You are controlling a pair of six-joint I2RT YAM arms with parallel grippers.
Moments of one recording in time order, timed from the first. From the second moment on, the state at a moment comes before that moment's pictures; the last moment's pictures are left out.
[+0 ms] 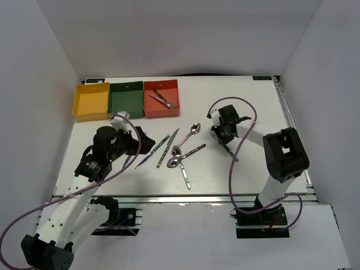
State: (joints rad) left arm -0.36 0.76 0.72 -0.38 0.22 -0.43; right arm 0.40 1.76 1.04 -0.38 -0.06 -0.28
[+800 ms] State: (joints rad) left arm -0.35 0.66 0.72 -0.43 -0.09 -0.47; right arm 0.59 2.23 2.12 -0.07 -0.21 -0.04
